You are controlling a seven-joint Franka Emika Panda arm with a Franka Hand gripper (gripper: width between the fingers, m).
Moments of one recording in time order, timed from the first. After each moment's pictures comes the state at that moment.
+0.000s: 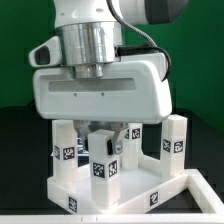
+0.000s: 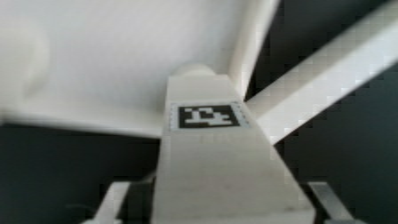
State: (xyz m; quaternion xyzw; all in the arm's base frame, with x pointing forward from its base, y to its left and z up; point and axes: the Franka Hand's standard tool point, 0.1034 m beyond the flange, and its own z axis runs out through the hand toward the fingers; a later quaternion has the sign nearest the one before) arm 0.633 -0.024 0.108 -0.92 0.37 -0.02 0.07
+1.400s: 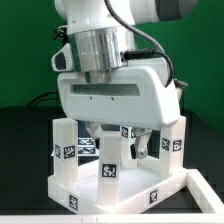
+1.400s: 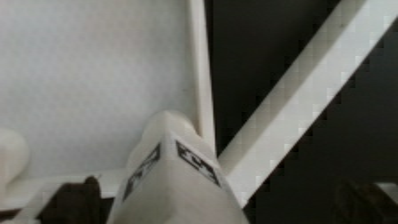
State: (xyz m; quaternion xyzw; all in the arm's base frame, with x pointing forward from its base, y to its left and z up) arm 0.626 0.002 0.104 -0.91 0.40 0.00 0.09
